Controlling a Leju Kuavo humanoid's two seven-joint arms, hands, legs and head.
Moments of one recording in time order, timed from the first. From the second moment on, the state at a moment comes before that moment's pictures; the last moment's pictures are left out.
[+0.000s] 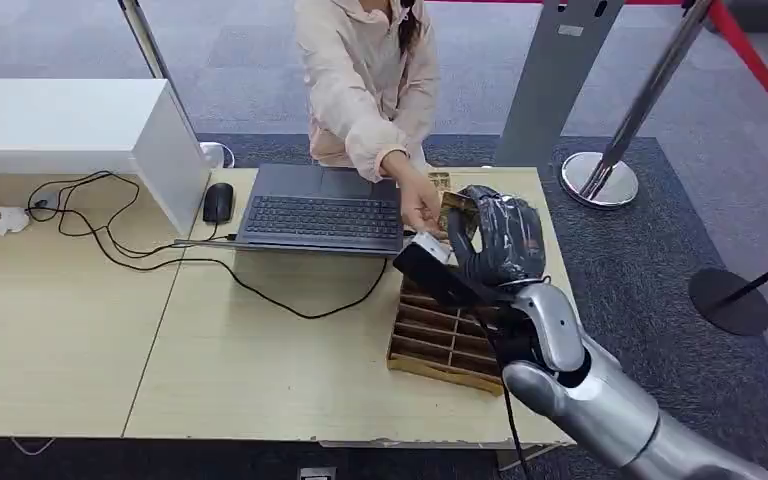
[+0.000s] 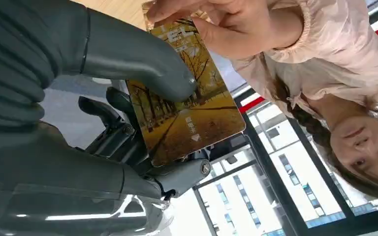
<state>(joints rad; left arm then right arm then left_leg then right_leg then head) -0.13 0.06 -1.27 -0.25 0.59 0.35 0.35 -0.49 -0.40 0.79 -1.70 0.81 -0.34 0.61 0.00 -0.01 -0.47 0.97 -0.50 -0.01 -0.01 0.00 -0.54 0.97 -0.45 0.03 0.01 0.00</state>
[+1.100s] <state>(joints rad) -0.12 0.06 -1.26 -0.25 0.60 0.36 0.37 -0.40 -0.57 0.56 -2.04 1.06 -0.36 0.69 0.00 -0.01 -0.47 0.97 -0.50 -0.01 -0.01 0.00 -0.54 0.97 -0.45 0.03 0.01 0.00</state>
